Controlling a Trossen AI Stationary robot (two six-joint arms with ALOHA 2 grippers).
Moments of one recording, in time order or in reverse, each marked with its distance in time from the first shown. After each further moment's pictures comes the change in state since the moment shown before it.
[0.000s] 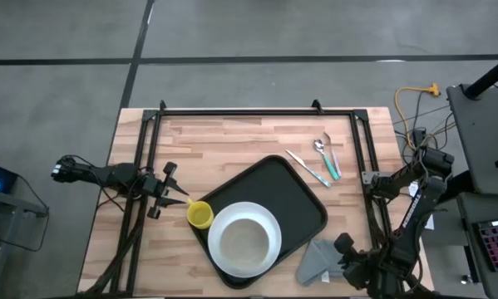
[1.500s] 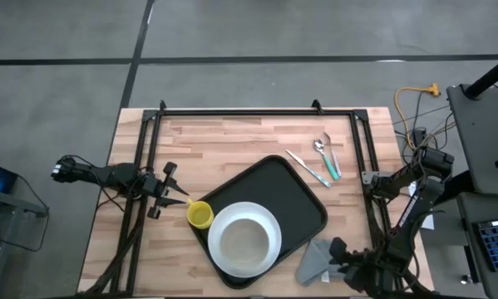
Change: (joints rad) left arm 0.000 0.000 0.000 0.000 0.000 0.000; right arm -0.002 0.001 -0.111 0.212 0.083 -0.293
